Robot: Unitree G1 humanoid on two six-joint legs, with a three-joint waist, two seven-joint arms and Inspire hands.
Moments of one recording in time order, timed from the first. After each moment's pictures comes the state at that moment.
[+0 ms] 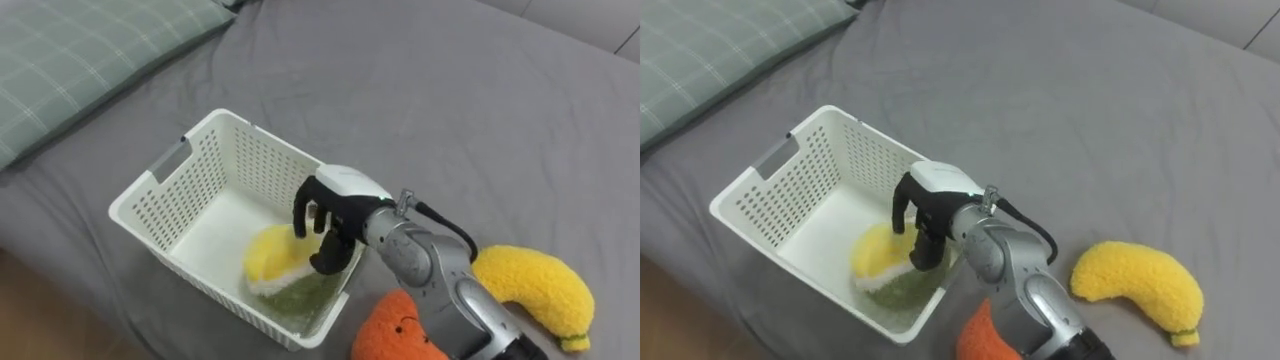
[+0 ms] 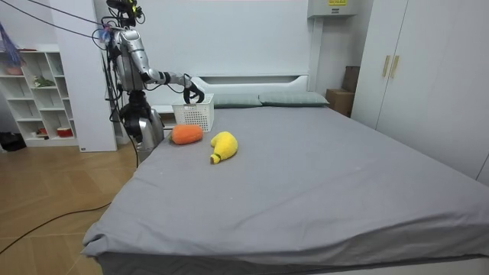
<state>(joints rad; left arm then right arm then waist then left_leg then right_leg) 0.13 0.19 0.05 0.93 0.47 0.22 0.36 -0.26 -0.22 0.55 0.06 -0.72 0.30 0.35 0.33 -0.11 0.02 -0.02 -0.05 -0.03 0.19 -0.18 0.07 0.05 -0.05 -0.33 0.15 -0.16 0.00</state>
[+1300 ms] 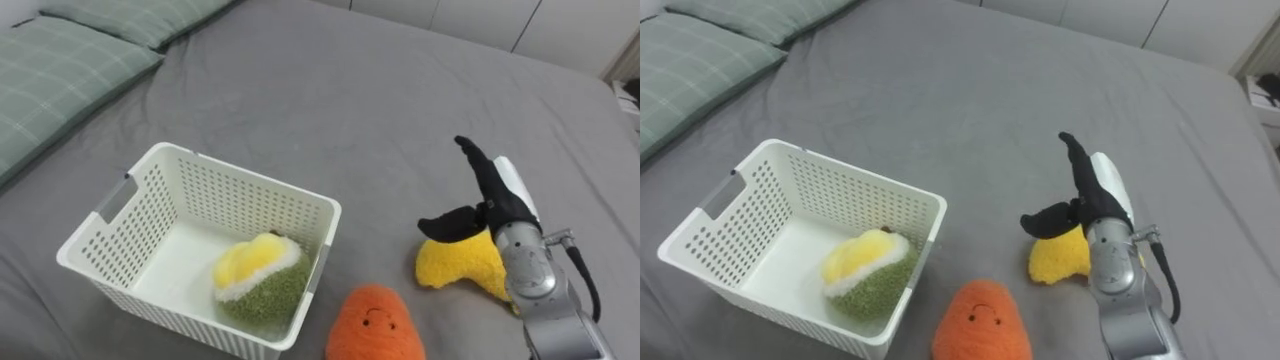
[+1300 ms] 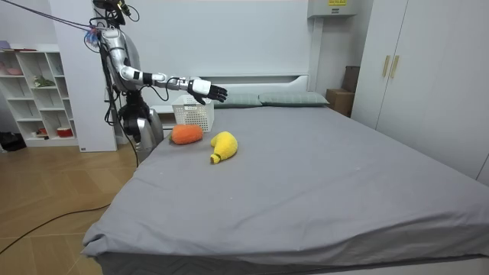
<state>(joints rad) 0.30 0.17 0.17 0.92 0.47 0.19 0.40 -0.10 -0.31 0.04 0.31 -0.33 0.18 -0.10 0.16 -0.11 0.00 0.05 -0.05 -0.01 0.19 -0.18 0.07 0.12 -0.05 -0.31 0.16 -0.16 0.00</state>
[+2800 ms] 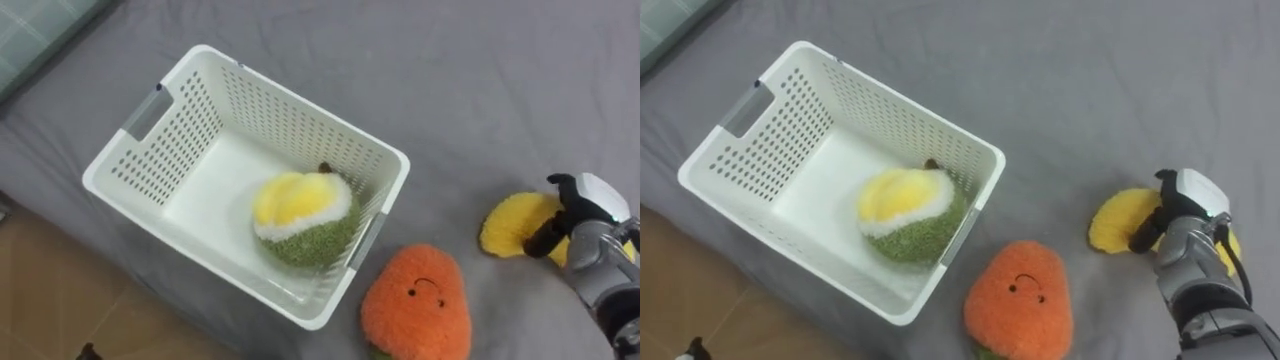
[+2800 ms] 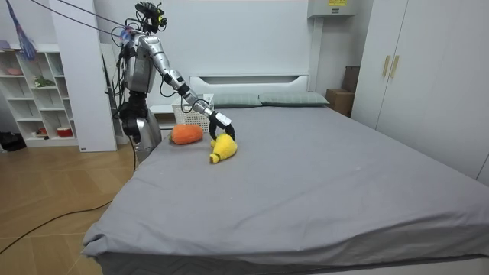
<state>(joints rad) 0.12 0.26 -0.03 0.92 0.33 0.12 0.42 -0.53 -0.53 0.29 1.23 -0.37 0.09 -0.28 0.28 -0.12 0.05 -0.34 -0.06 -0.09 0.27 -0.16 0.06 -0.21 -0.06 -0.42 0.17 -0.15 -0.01</state>
